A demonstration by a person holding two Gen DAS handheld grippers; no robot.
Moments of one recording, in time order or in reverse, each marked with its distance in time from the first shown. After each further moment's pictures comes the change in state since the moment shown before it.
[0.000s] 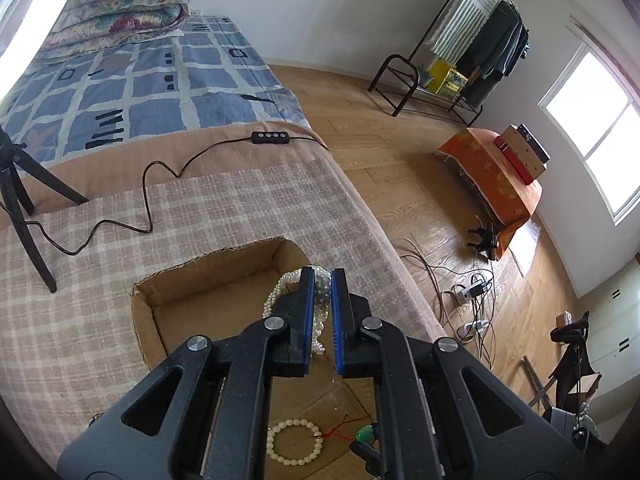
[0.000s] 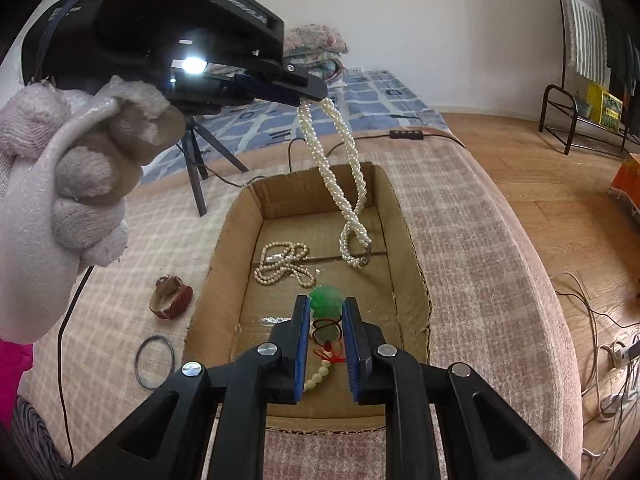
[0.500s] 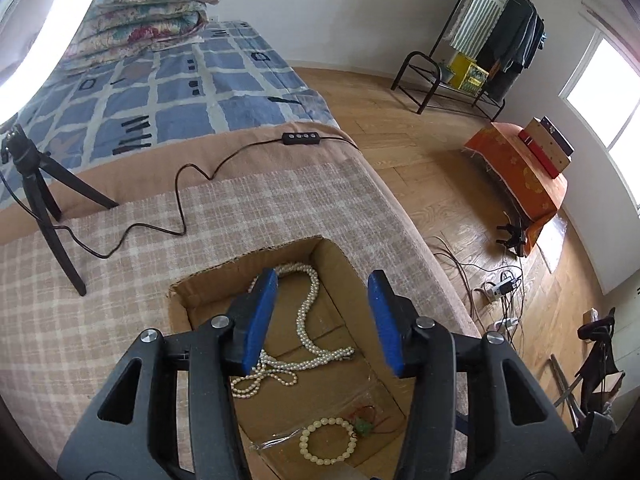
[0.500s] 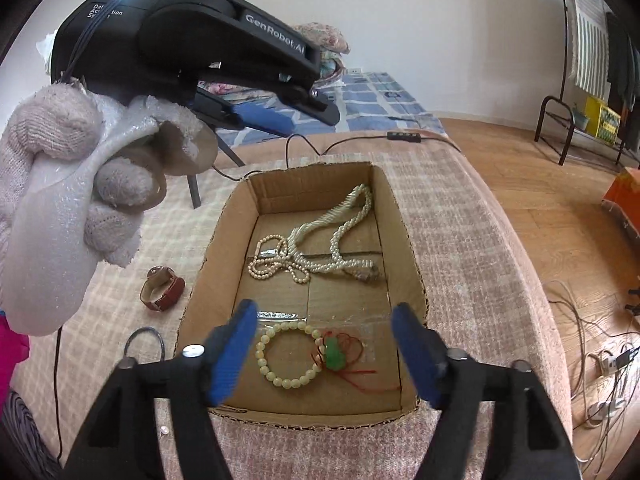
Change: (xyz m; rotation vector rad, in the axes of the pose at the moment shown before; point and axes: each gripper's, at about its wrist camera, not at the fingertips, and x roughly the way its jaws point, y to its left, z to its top) left arm -0.007 0.009 -0.003 0.024 -0.014 0.106; right arm -0.008 0.013 -0.001 -0.052 -0.021 -0.049
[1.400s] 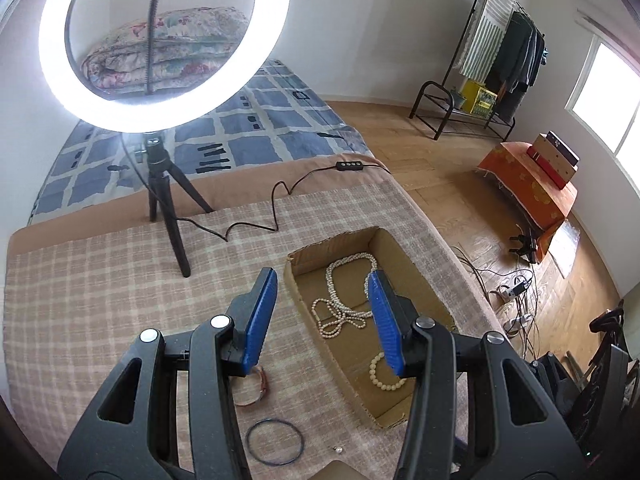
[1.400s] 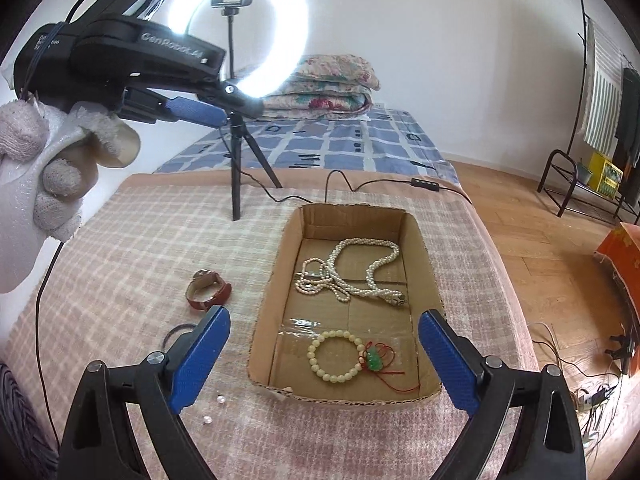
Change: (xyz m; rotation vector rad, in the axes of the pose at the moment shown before) left arm -0.144 0.065 -0.049 0.015 -0.124 0.082; right arm -0.057 0.061 0.000 -0.136 -0.084 -0.008
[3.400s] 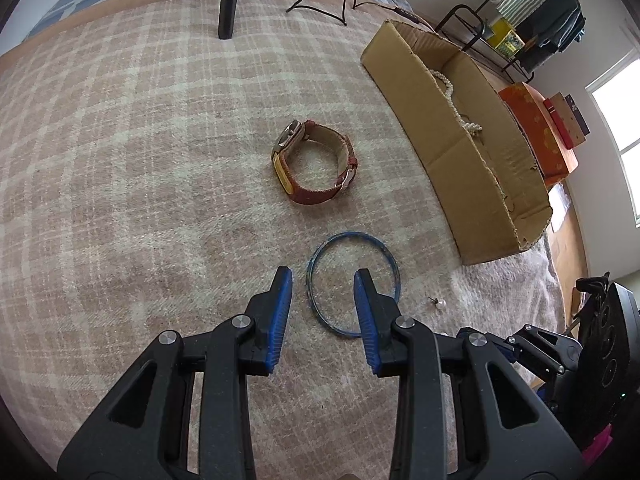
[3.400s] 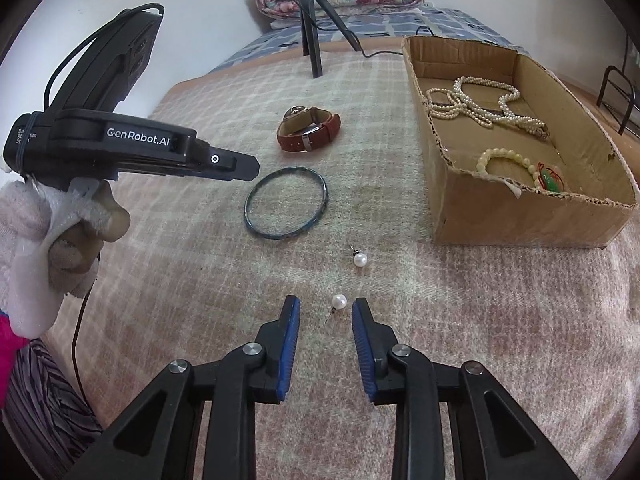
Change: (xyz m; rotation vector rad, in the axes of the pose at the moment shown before) left arm 0.075 0.097 -0.181 -0.149 0.380 -0.089; right arm 0.068 0.088 -0.104 0.086 0.330 0.212
